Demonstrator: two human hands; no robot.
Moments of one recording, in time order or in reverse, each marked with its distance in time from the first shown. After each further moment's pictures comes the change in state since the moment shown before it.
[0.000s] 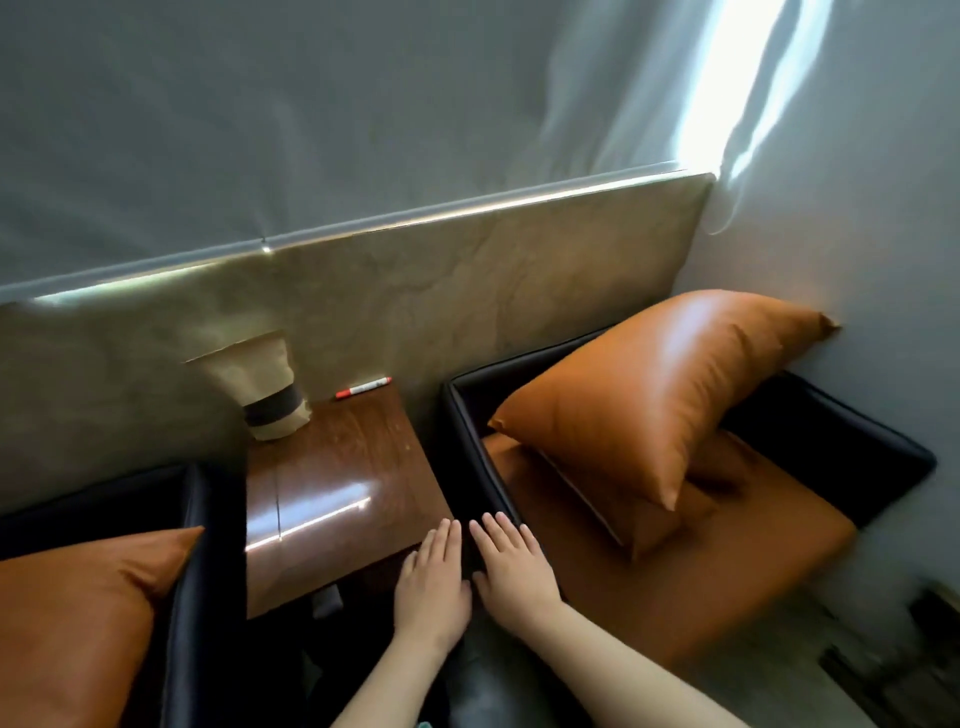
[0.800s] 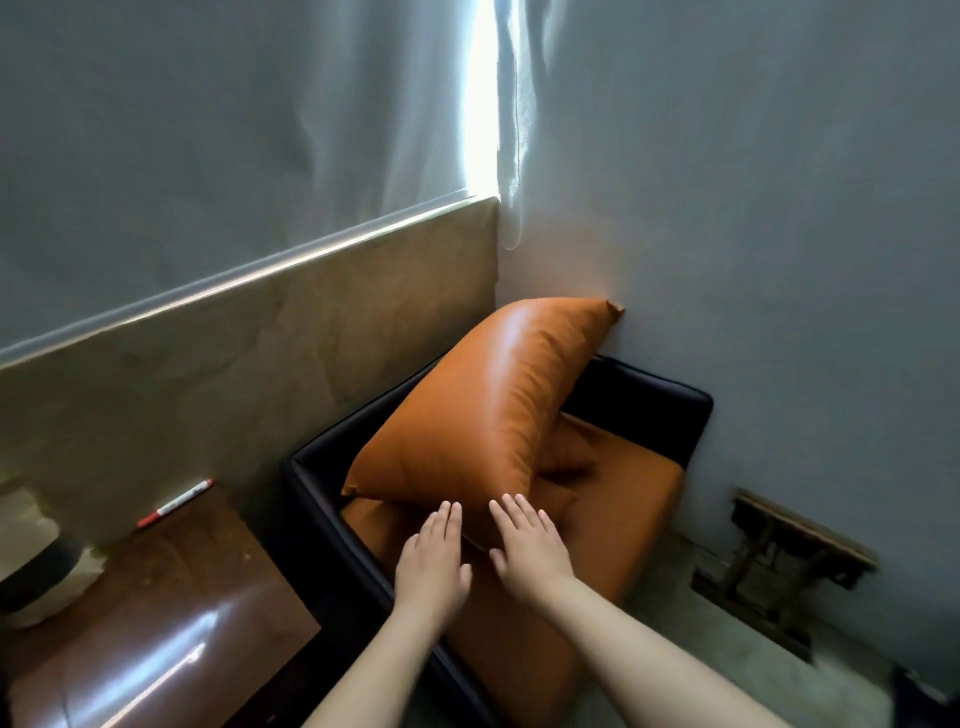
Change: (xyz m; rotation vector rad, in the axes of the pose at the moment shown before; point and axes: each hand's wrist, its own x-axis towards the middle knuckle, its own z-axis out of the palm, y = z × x) left_hand 0.099 0.165 0.003 0.079 -0.039 0.464; right_hand -0.040 0.168 -0.079 0.073 0.169 0.455
